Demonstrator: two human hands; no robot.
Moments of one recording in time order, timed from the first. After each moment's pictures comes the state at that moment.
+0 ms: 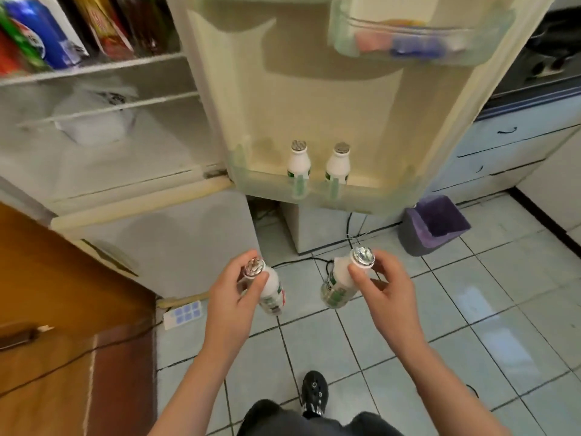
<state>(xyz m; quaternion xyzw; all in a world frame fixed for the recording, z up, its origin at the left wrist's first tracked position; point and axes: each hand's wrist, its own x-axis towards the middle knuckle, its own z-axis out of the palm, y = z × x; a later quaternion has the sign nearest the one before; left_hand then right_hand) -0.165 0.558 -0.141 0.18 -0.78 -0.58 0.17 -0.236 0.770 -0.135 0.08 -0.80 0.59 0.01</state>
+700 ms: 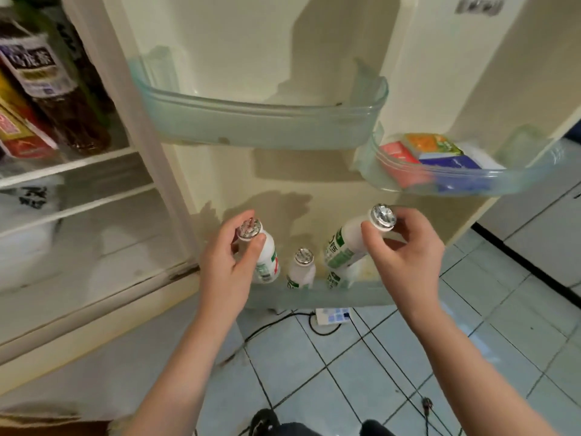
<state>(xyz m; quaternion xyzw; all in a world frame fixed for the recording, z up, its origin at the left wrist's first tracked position) -0.414 0.450 -0.071 0.00 -0.76 -0.62 0.21 -0.428 0.670 -0.034 0.01 -0.79 0.54 0.28</state>
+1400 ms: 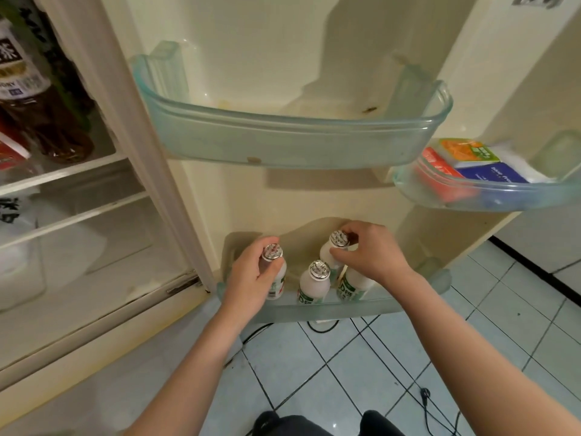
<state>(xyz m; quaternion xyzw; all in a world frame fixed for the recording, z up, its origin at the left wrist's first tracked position) -0.466 0.433 -0.131 -0.03 -0.83 -0.55 0.05 -0.504 0.648 -0.078 0.04 -0.96 0.27 0.00</state>
